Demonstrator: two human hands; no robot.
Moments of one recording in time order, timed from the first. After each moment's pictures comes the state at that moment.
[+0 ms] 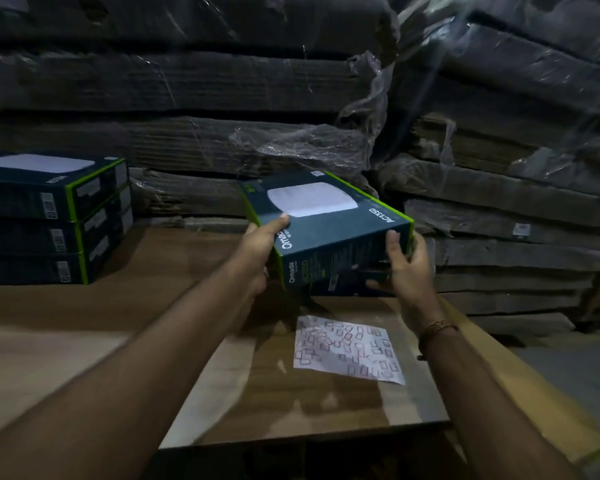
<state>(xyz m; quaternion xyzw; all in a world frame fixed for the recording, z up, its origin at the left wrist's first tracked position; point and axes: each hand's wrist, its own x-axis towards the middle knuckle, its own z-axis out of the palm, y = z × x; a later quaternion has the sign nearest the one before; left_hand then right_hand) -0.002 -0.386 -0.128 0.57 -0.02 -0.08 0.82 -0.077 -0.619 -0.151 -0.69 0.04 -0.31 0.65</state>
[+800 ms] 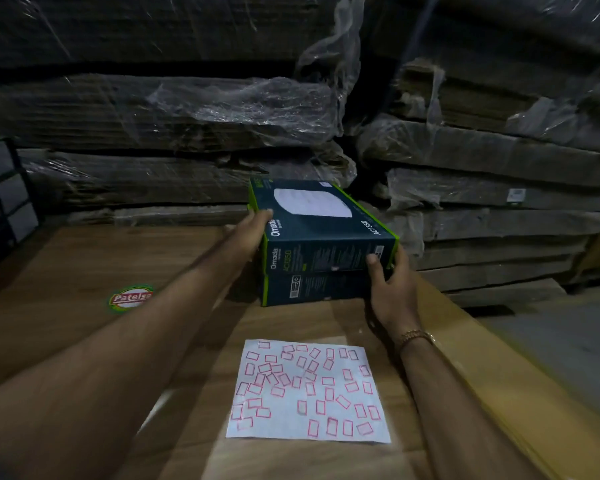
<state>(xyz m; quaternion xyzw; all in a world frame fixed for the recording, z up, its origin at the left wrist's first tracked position) 0.132 -0.486 -0.168 0.75 -0.08 -0.04 0.65 0.025 -0.723 -0.244 -0.77 0.10 -0.37 0.50</state>
